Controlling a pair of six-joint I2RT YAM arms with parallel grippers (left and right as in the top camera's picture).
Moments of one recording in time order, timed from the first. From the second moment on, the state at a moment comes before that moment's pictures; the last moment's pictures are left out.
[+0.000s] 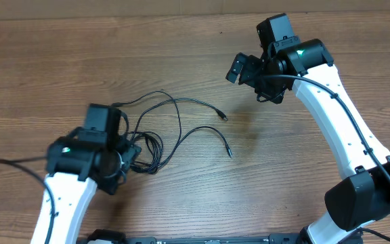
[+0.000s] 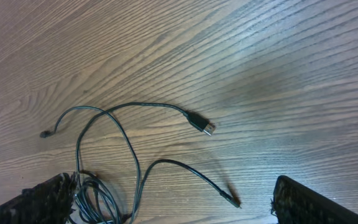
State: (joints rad) left arm -0.17 1.13 1.07 -1.32 0.01 -1.24; right arm 0.32 1.79 1.72 -1.12 -0.18 0.70
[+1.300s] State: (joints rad) left arm -0.17 1.58 0.84 -0.90 0.05 -1.47; right arm 0.32 1.79 1.72 -1.11 -0.15 0.67
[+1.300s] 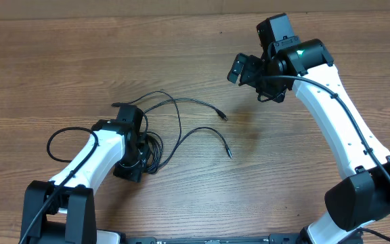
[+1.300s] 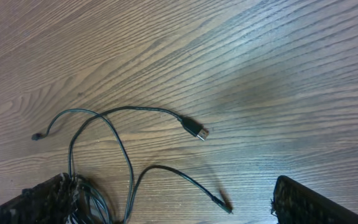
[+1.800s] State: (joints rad) left arm -0.19 1.58 0.78 -0.77 0.02 -1.44; right arm 0.32 1.79 1.72 -1.17 -0.14 0.67
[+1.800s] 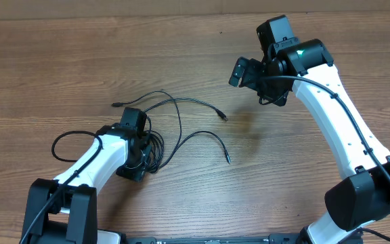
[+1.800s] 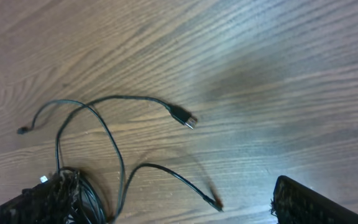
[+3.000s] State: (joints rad) left arm -0.15 1.59 1.33 -0.99 0.20 -0.40; right arm 0.56 1.79 1.47 -0.68 -0.48 0.65
